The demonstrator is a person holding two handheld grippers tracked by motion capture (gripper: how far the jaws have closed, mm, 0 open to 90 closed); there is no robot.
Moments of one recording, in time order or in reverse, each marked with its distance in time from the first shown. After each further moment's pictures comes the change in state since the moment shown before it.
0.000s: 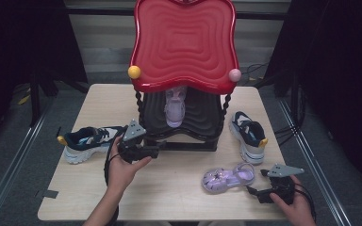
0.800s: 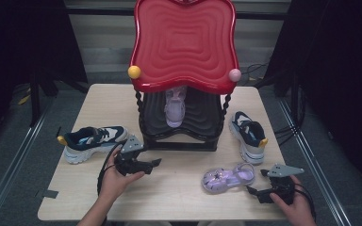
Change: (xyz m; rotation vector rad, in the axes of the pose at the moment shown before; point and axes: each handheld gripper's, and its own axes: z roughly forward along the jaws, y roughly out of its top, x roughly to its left) left arm 0.007 -0.050 0.004 0.136 -0.110 0.023; right arm 0.000 0.000 0.000 0.000 0.000 0.000
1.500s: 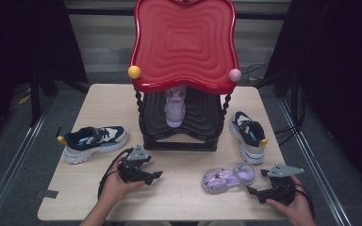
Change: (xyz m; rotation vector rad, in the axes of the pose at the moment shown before) left arm -0.003 -0.027 0.020 0.117 -0.085 0.045; right arm 0.000 0.000 0.000 0.002 0.000 0.004
